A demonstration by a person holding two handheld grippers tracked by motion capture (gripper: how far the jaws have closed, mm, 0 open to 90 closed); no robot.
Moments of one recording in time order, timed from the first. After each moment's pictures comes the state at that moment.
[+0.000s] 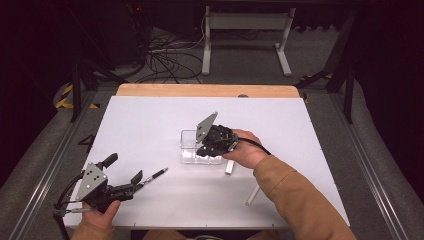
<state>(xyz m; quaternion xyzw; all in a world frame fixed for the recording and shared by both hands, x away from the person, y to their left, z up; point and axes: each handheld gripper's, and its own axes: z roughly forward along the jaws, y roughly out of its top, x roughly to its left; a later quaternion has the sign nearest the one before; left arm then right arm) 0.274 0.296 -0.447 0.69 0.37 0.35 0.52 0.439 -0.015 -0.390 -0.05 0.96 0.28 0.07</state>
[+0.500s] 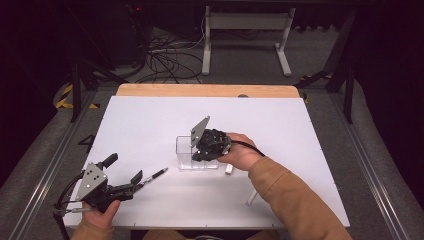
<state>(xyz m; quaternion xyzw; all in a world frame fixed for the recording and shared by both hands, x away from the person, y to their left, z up) 0.274 0.297 -0.448 0.69 0.38 0.34 0.52 0.438 -0.001 -0.401 -0.06 0.96 0.27 0.05</state>
